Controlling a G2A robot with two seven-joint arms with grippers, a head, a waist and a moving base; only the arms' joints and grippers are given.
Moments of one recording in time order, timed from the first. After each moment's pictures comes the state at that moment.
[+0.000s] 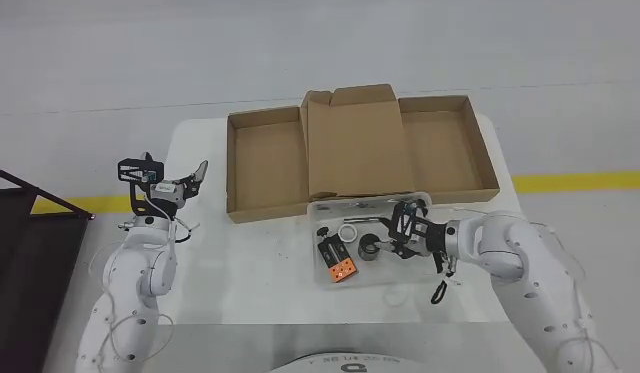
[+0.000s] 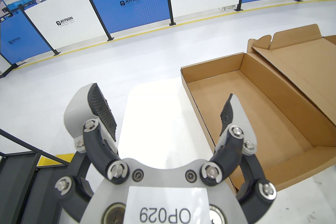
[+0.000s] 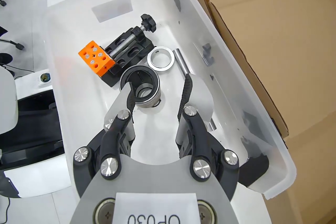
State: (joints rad) left arm 1.73 -1.15 -1.60 -1.80 1.33 0.00 0.00; right arm -1.63 -1.06 1.41 -1.85 -1.04 -0.93 0.68
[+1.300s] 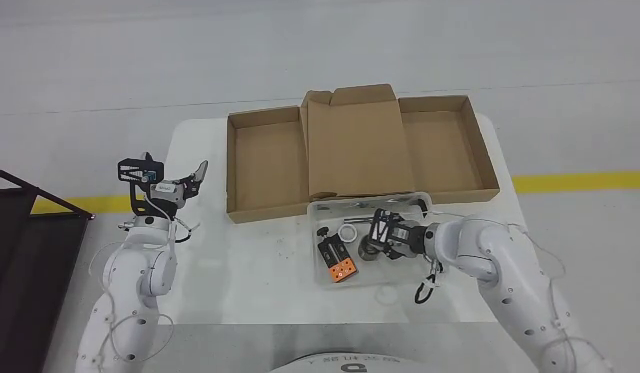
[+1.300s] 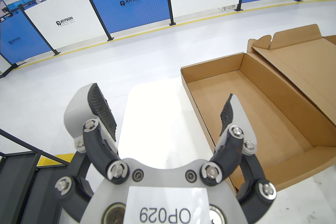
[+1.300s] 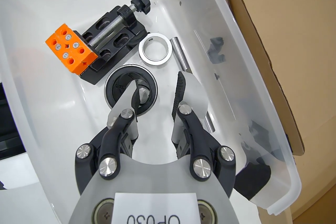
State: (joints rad) left arm 1.73 -1.15 -1.60 -1.80 1.33 0.00 0.00; right arm -1.58 -1.04 1.26 -1.87 -1.21 -0.79 0.71
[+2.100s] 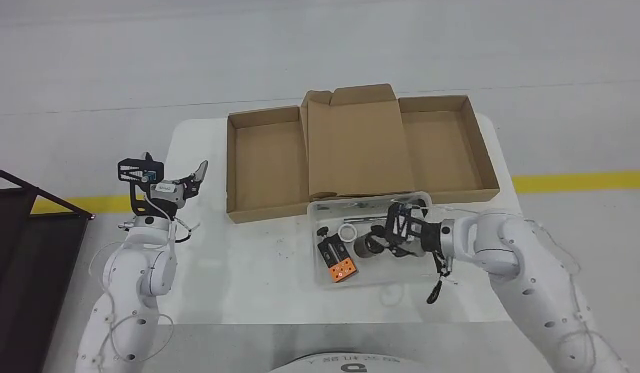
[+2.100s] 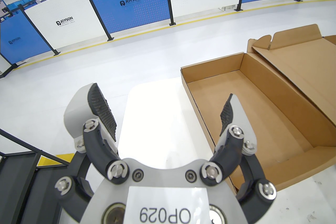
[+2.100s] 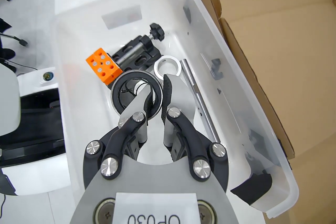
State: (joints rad) left arm 1.73 -1.15 -1.60 -1.80 1.33 0.00 0.00; right arm -1.59 -1.00 1.36 -1.84 -0.96 -0.96 0.59
